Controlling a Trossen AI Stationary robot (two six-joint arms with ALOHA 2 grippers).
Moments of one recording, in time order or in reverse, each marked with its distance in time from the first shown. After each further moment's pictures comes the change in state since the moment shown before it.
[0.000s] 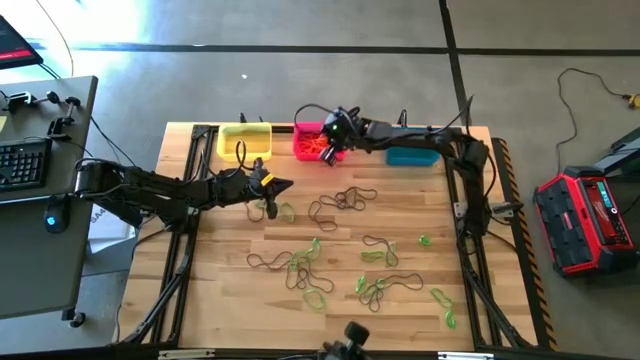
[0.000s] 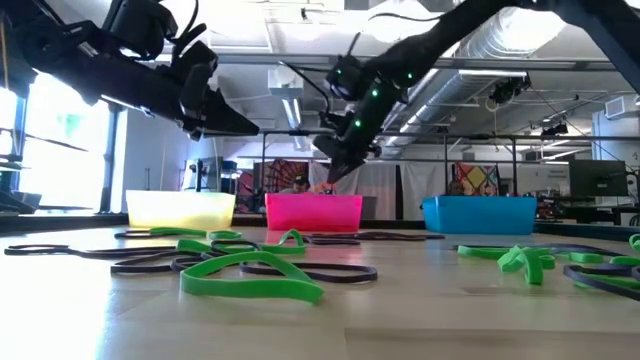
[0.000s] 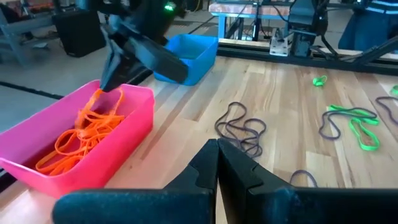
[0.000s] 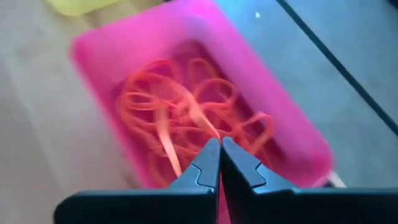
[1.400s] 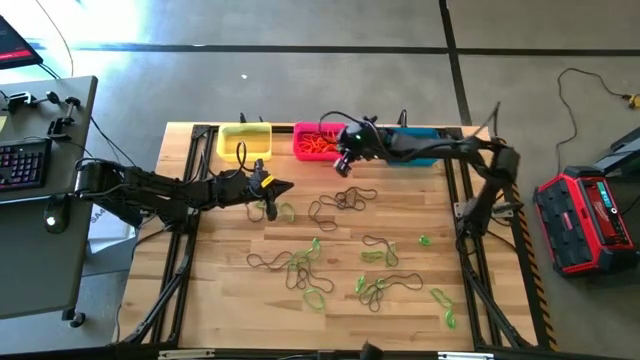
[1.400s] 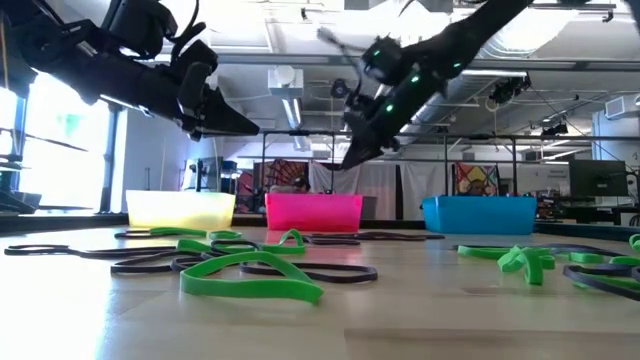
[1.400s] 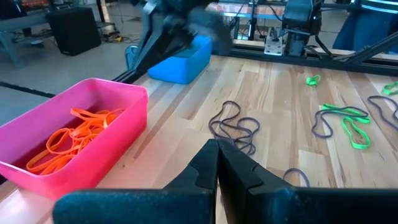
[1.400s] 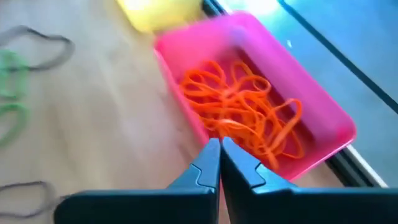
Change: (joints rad) left arm -0.014 0.000 0.000 -0.005 0.003 -0.016; right arm 0.027 -0.260 -0.354 0.234 -0.137 0.011
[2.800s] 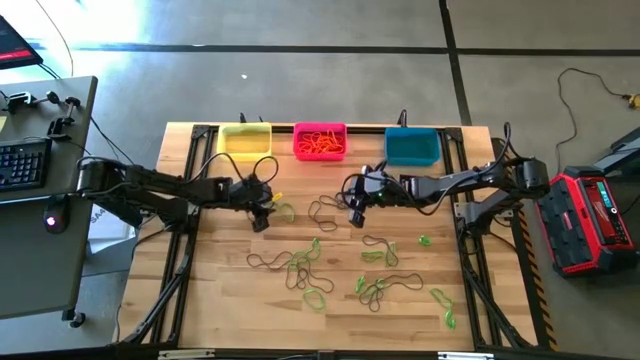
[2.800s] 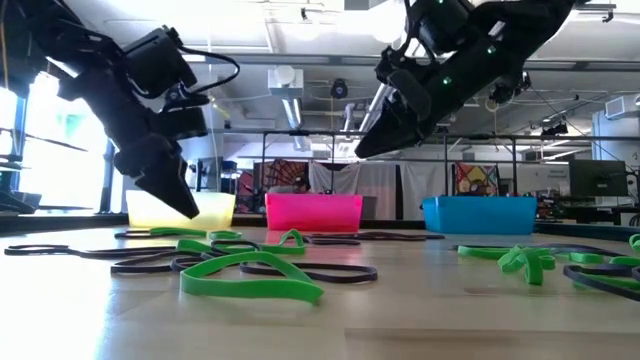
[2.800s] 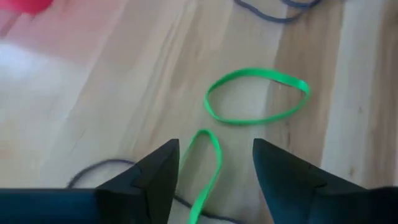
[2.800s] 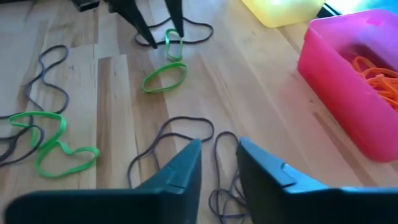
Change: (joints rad) left arm -0.002 0.031 0.087 -0.717 0.031 -0.041; right arm 0.364 -0.230 -0.370 0.245 0.080 0.121
